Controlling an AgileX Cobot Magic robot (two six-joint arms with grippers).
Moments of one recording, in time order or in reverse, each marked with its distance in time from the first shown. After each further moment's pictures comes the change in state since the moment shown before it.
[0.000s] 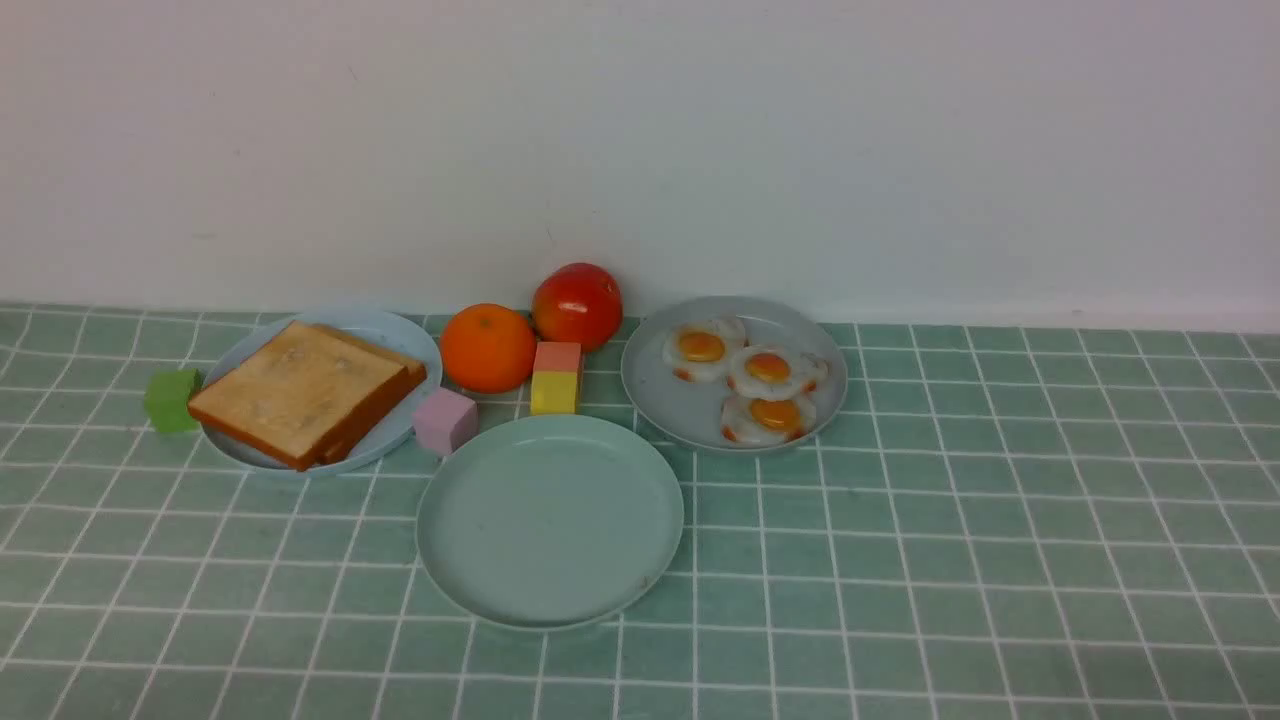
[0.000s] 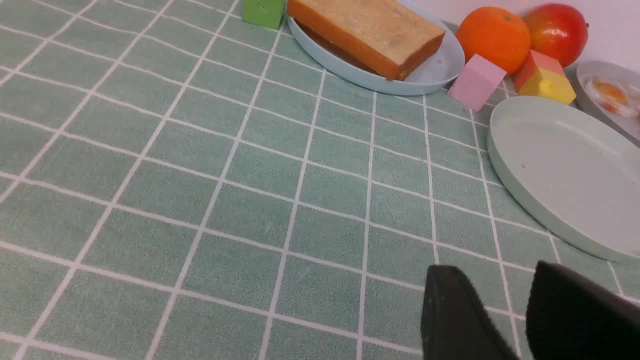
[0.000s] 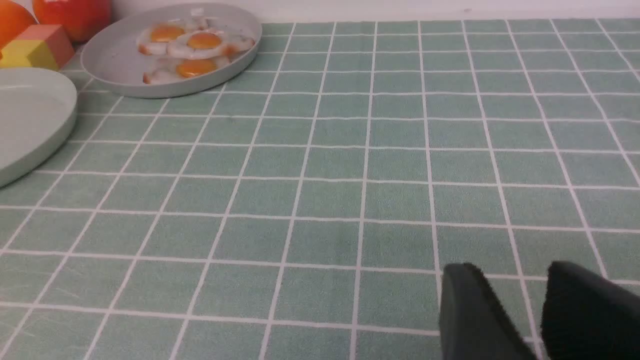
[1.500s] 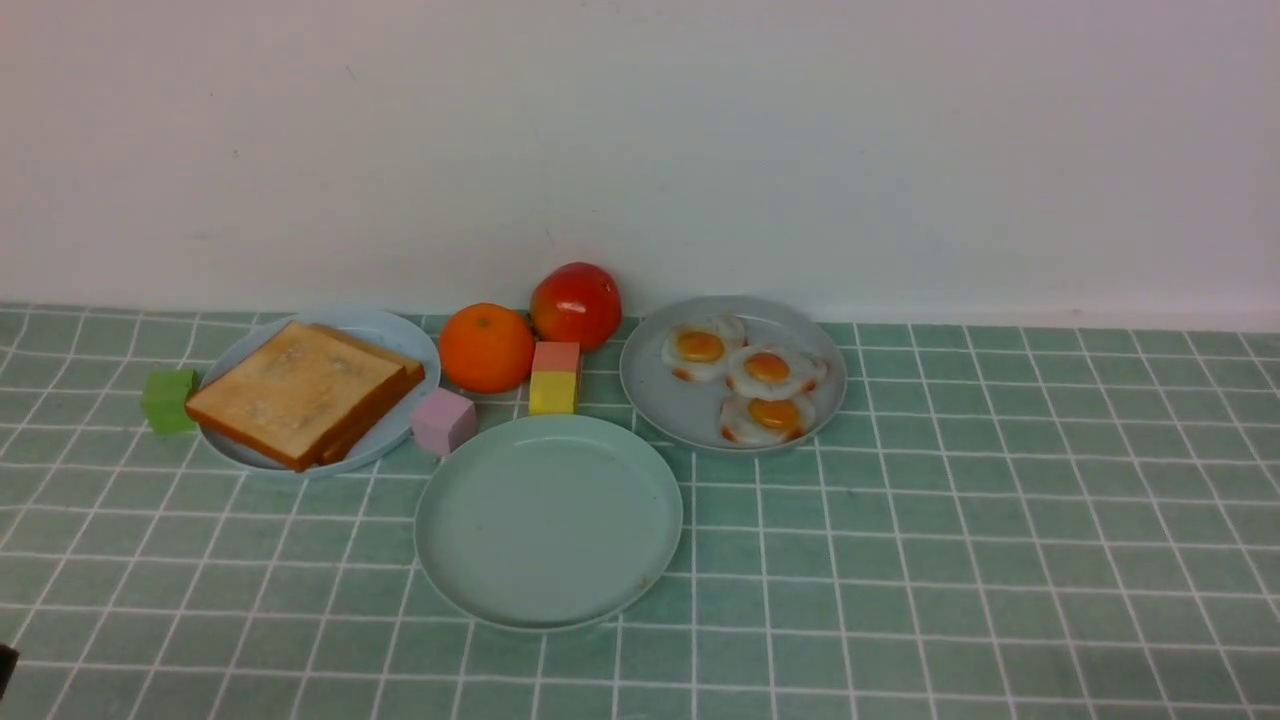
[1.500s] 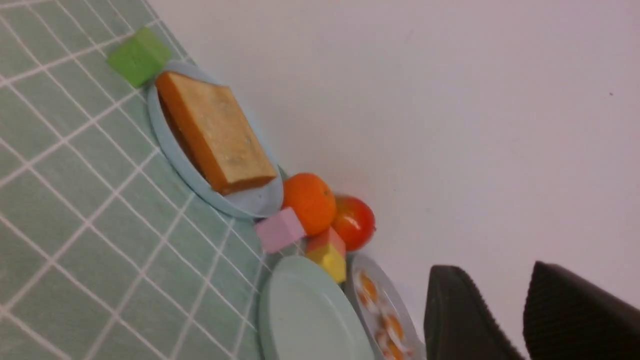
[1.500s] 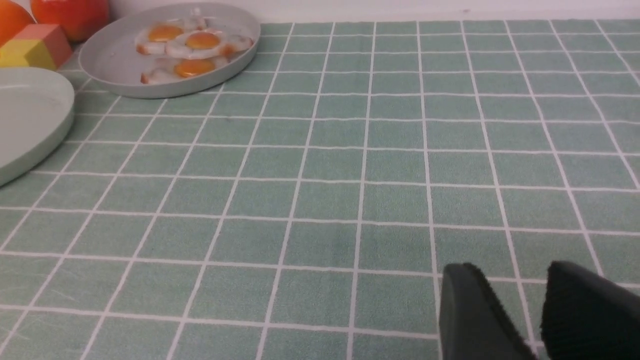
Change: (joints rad) right arm 0.000 0.000 0.002 -0.003 -0.018 0.002; left arm 0.000 0.000 -0.096 -0.348 -0.211 -0.274
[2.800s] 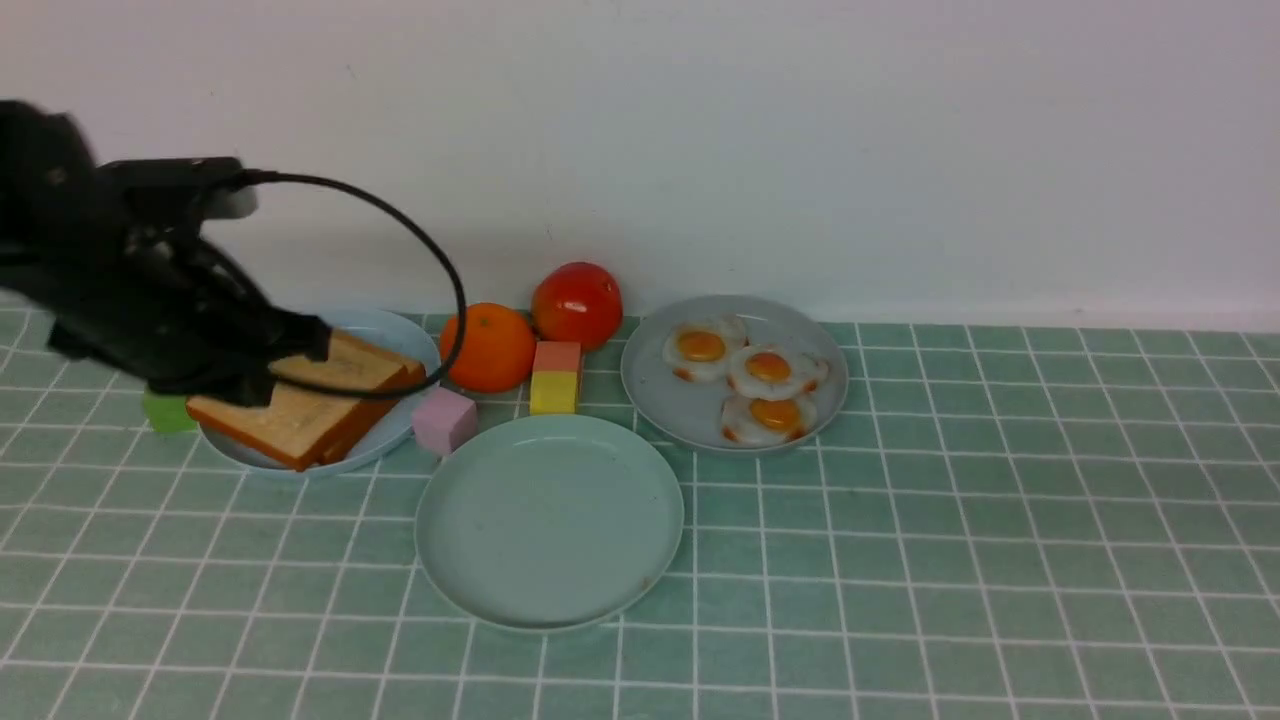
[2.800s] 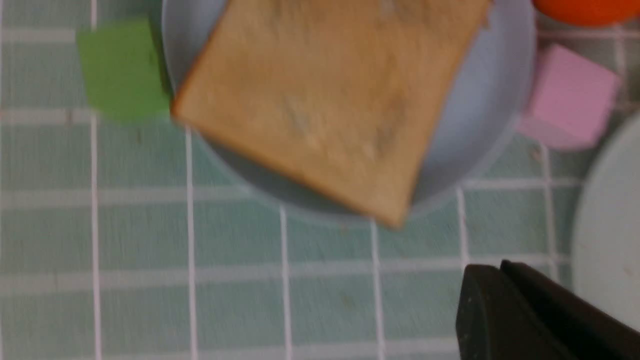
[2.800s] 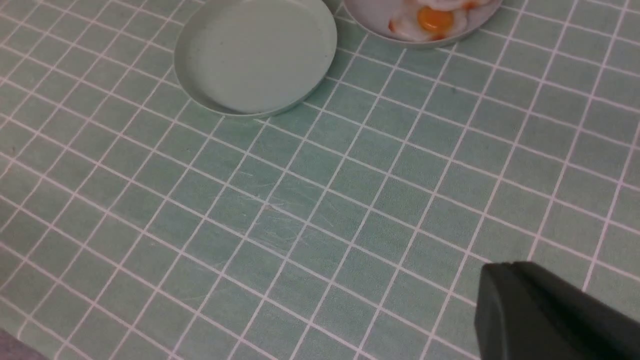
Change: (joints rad) right arm 0.186 0.695 -0.941 0.246 0.682 -0.208; left arm -0.022 1.757 -1.263 0.303 0.537 0.644
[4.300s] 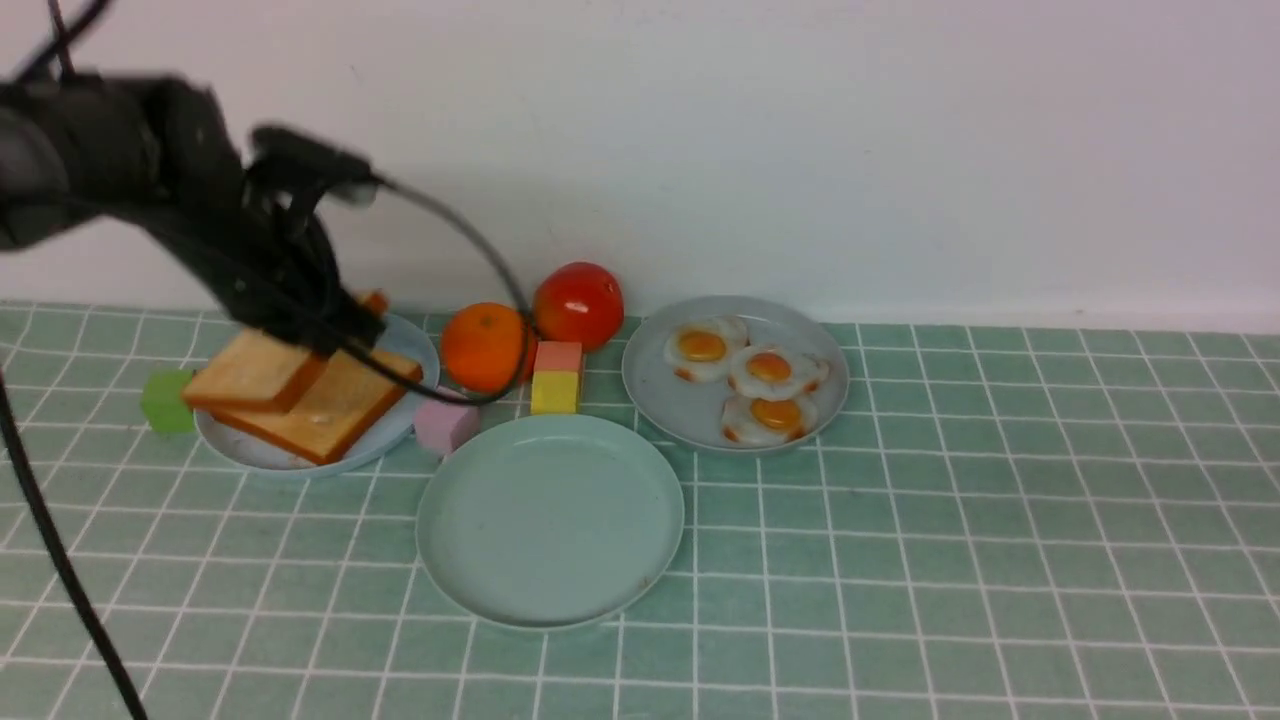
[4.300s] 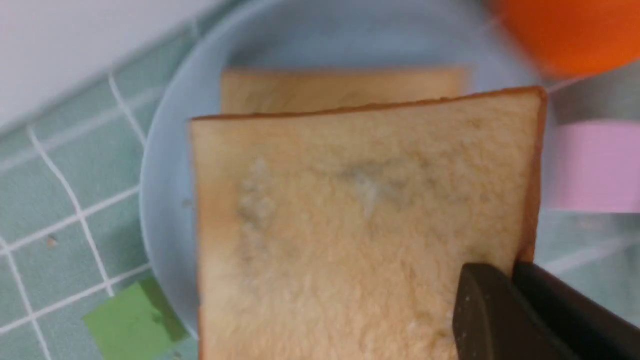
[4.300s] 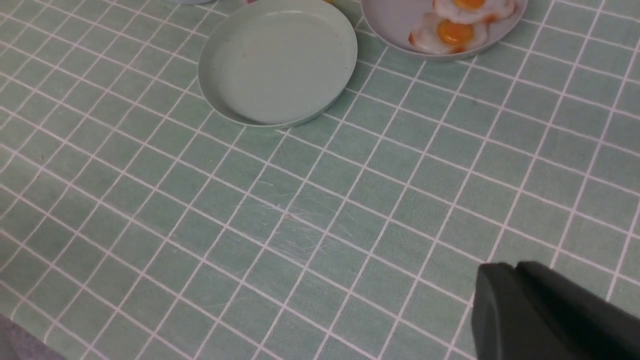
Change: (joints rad) right arm 0.000 0.000 -0.001 0.041 -0.012 -0.007; left arm -0.072 0.162 -0.255 0.034 0.071 0.318
